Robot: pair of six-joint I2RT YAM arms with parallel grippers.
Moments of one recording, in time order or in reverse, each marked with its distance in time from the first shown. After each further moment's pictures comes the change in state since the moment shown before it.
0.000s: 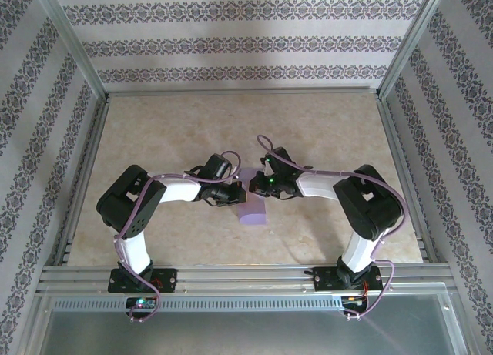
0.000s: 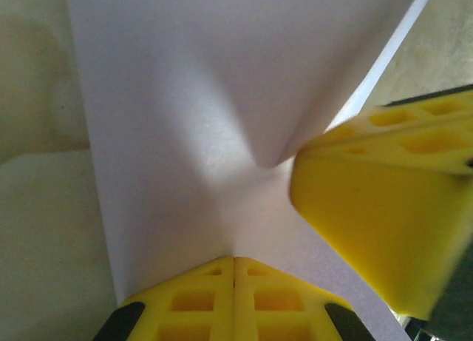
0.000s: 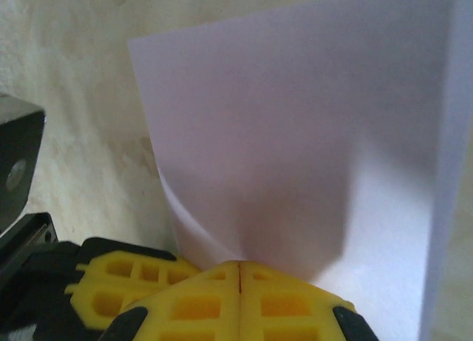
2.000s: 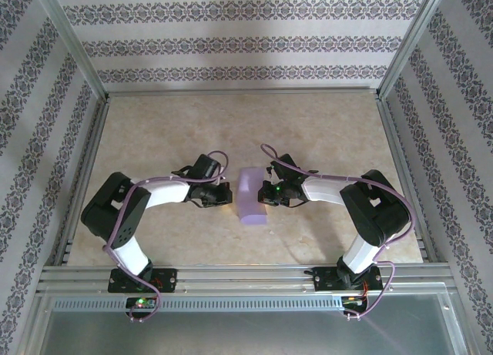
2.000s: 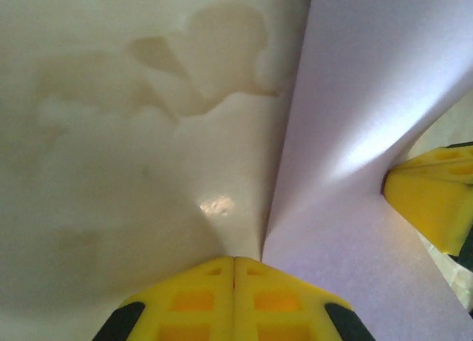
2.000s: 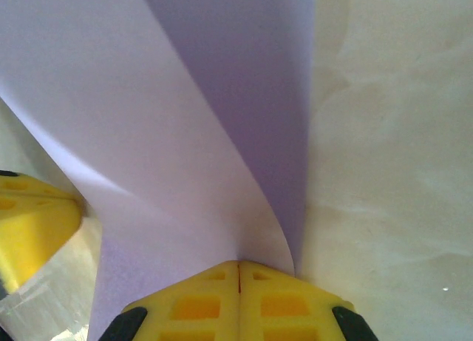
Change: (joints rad) left arm 0.066 -0.146 -0.075 -0.148 -0.101 0.056; right arm -0.015 -0.073 -0.076 -0.146 0.028 -0.084
